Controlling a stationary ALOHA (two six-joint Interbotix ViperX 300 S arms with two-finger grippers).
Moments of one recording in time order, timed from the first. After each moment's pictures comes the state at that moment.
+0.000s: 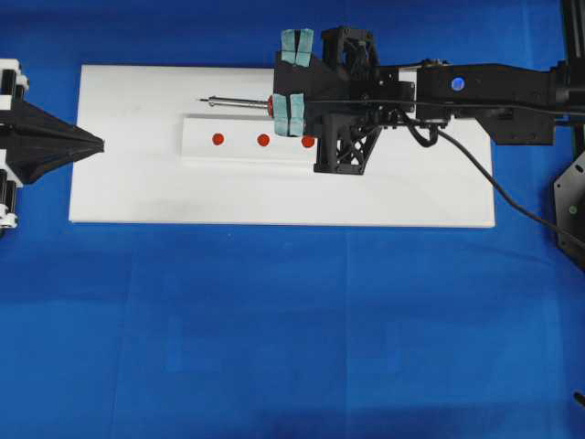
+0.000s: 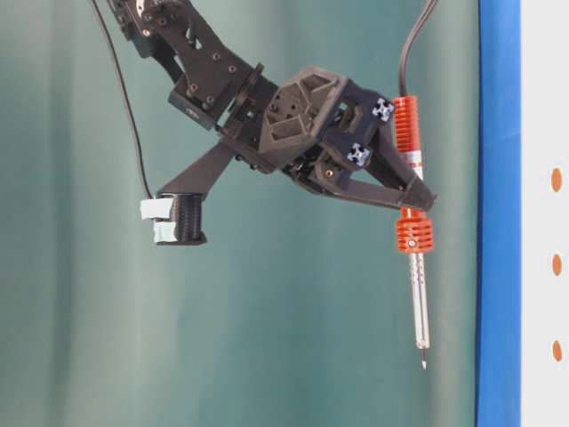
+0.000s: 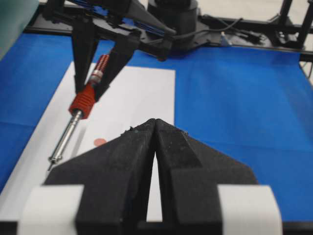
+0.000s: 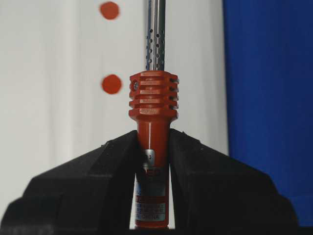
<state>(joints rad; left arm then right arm) 0.04 -0.98 1.23 0.00 -0.26 -0.05 -0.15 0.02 0.39 -0.33 0.47 0.23</state>
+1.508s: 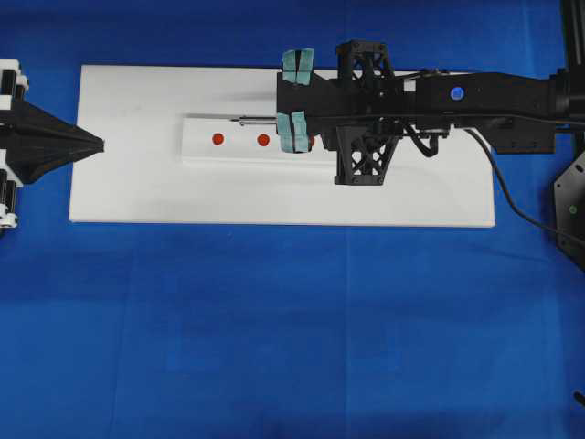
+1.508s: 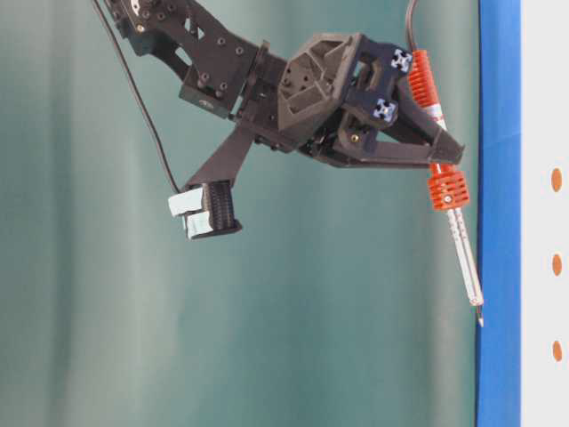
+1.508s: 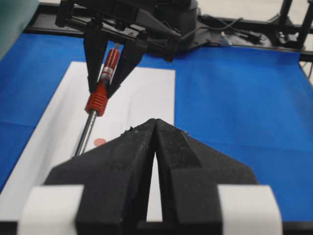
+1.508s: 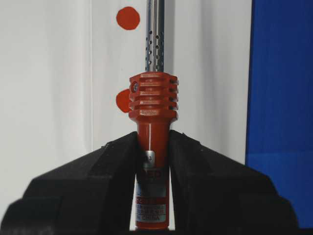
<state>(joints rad) 0.04 -0.98 1.23 0.00 -0.26 -0.05 -0.12 0.02 0.39 -0.32 0.67 0.21</state>
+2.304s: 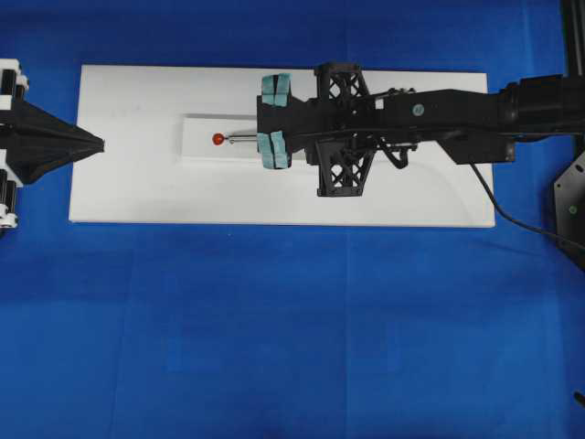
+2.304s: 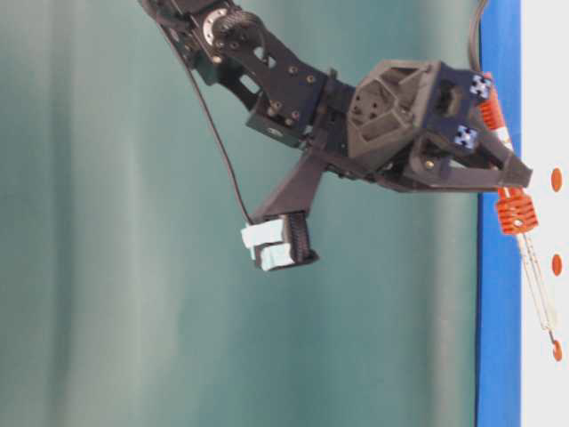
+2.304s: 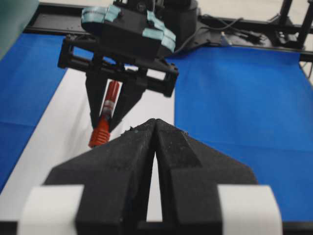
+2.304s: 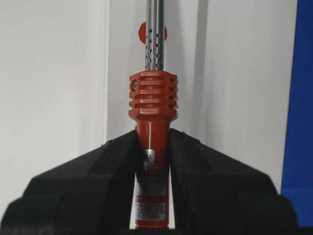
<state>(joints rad) 0.04 -0.98 1.23 0.00 -0.26 -0.05 -0.12 0.15 0.39 -0.31 0.53 0.21</state>
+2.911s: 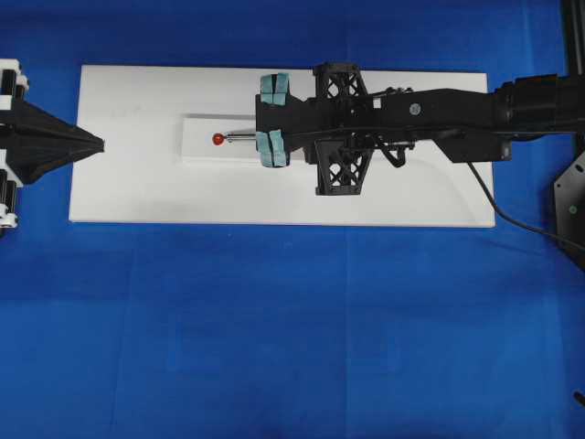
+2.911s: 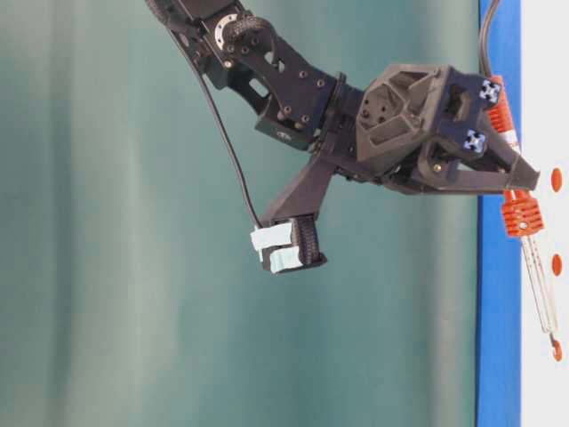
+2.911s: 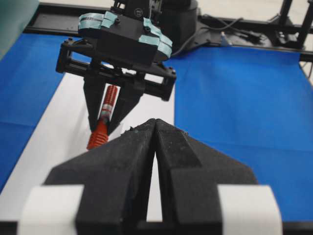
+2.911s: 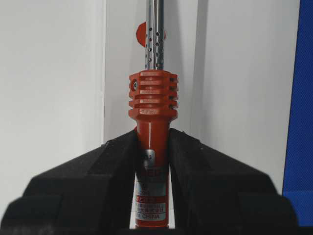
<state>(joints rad) 0.04 -0.98 1.23 0.00 -0.26 -0.05 -0.13 0.16 0.39 -0.31 0.53 0.21</state>
